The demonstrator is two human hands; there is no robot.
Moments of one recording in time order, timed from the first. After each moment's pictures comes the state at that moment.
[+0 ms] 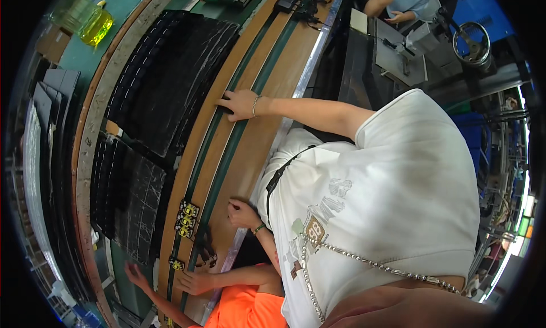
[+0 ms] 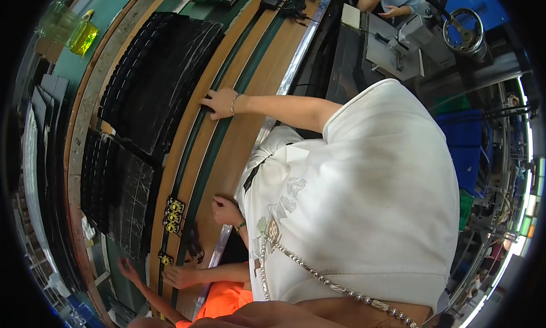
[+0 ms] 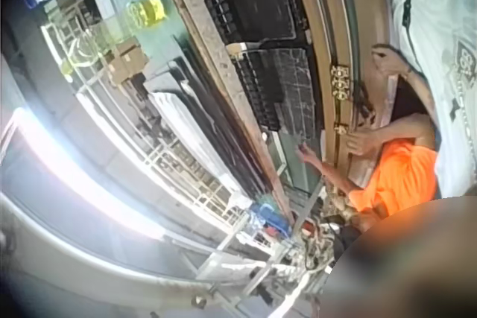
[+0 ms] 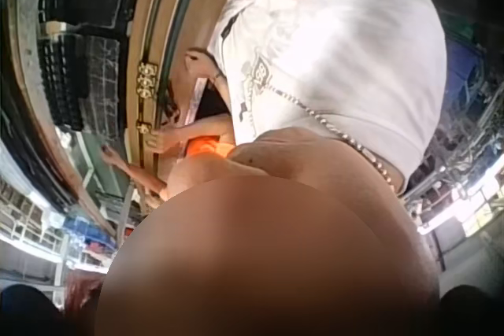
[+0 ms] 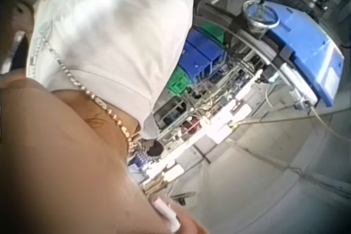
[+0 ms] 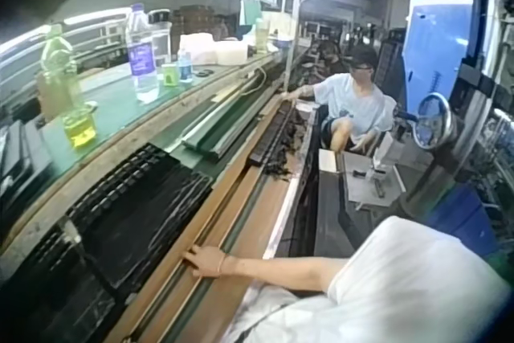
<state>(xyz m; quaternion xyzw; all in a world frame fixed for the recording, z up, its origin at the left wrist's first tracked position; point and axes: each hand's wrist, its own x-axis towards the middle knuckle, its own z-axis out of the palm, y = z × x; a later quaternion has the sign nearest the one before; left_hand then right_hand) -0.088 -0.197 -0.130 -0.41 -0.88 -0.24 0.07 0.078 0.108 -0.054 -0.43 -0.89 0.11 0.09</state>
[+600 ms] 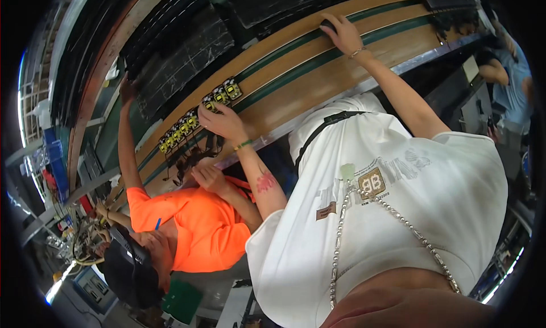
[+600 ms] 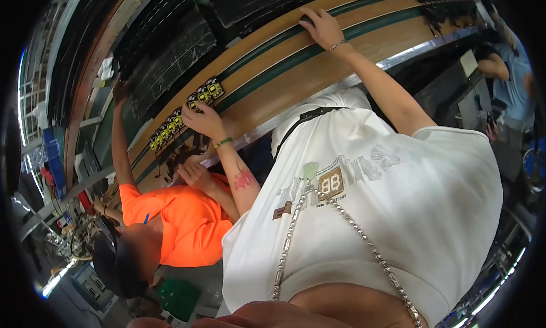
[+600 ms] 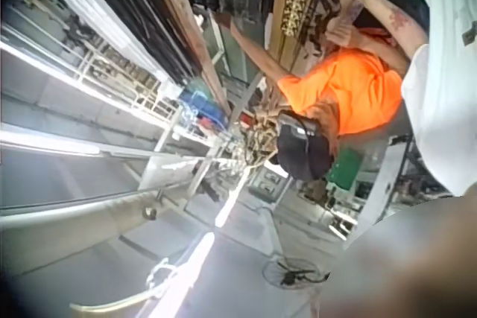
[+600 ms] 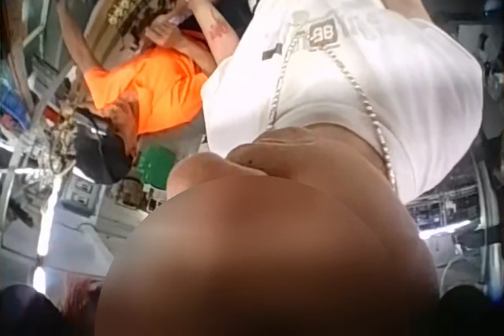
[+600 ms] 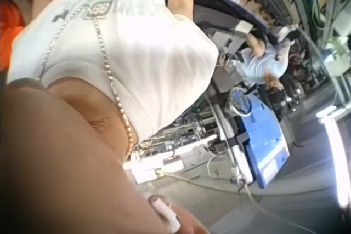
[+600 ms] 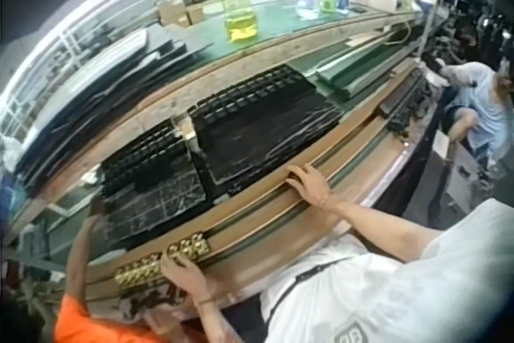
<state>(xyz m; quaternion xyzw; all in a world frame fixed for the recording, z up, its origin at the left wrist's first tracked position) -0.205 -0.188 -0.062 -0.27 -0.86 -0.34 0.25 0.051 0.096 -0.063 -0.44 -0.87 0.12 0.18</state>
